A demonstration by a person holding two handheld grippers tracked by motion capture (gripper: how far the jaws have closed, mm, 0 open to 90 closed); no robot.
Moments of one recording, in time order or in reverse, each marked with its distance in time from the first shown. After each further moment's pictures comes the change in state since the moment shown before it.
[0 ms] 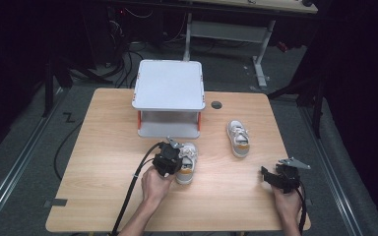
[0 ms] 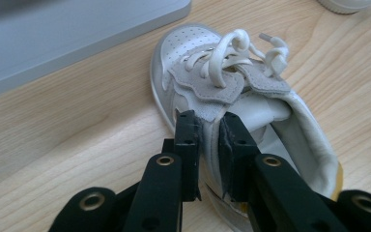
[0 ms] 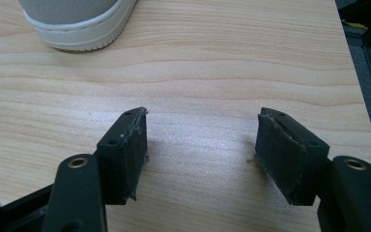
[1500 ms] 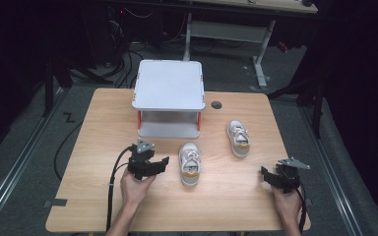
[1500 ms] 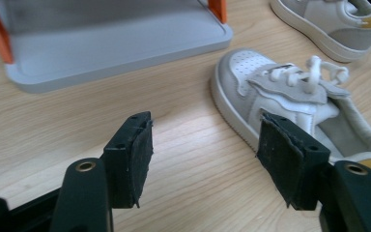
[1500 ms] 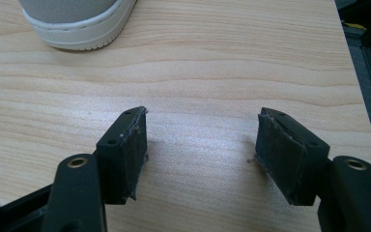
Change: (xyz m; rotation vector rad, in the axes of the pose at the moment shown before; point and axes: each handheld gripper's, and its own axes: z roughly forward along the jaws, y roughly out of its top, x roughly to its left) left arm 0.059 -0.041 -0.033 -0.205 -0.041 -0.122; right arm 0.000 0.000 0.000 0.000 -0.004 -0.005
